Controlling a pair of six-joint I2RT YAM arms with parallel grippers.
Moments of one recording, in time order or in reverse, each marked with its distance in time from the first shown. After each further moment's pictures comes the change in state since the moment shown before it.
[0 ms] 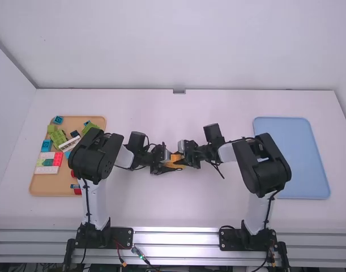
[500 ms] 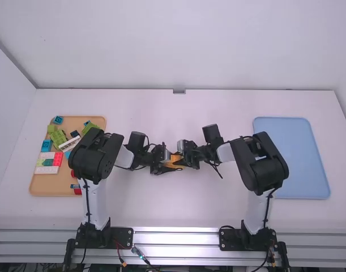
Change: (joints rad) left arm 0.000 0.003 0.000 0.002 0.003 0.000; right arm 0.006 0.017 0.002 0.001 0.002 0.043
